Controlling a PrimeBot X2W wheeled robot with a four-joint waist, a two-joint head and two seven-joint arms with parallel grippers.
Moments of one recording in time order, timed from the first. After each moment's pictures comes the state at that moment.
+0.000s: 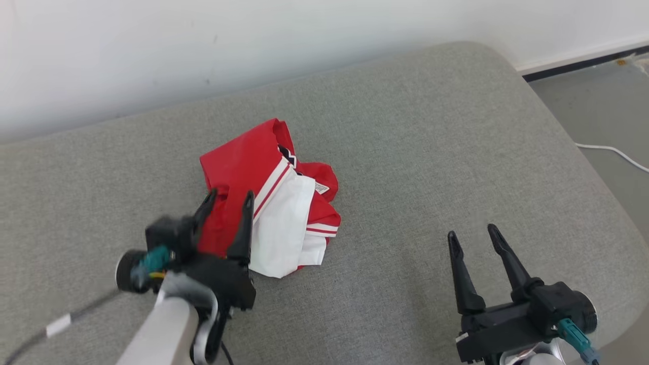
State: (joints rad) left arm -0.51 0.19 -0.41 0.44 -0.53 -0.01 -0.08; right arm -0.13 -0.05 0.13 0.19 0.12 0.13 -0.26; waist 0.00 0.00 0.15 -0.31
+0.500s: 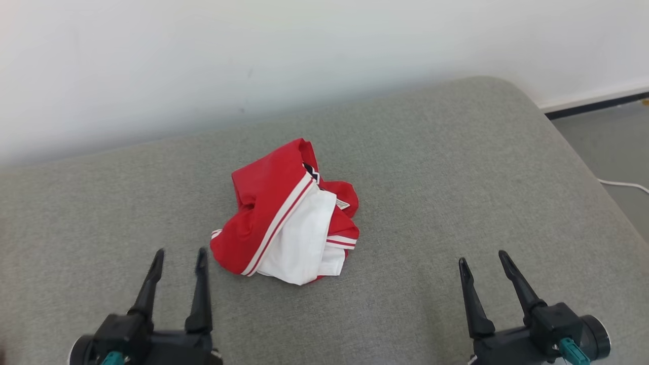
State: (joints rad) left arm -0.13 0.14 -0.18 0.14 -0.31 0.00 -0.26; right arm -0.07 -0.05 0.07 0.20 0.03 0.13 -0.26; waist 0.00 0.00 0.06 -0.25
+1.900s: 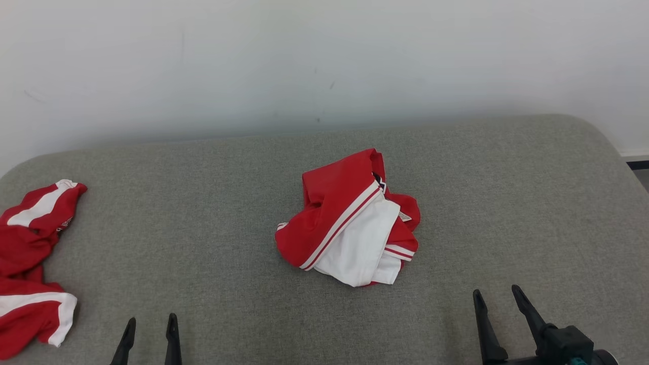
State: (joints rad) left arm 0.06 0.06 0.07 0.22 -0.17 -0.13 -0.26; right arm 0.04 -0.06 0.03 0.21 0.06 0.13 -0.20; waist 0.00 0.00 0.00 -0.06
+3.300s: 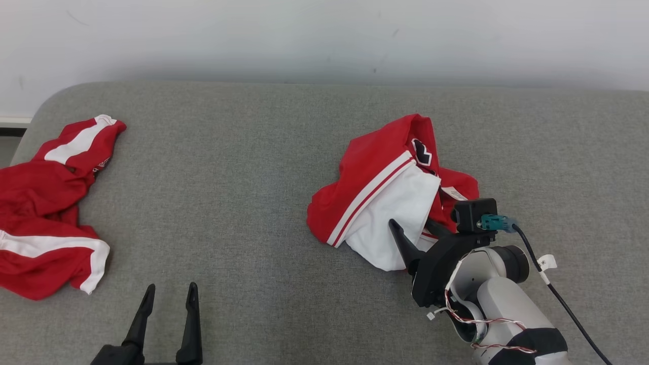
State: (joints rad) left arm 0.00 0.05 0.00 0.16 -0.16 -0.13 -0.26; right arm -0.51 -0.05 0.27 0.62 0.38 0.13 0.17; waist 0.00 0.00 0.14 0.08
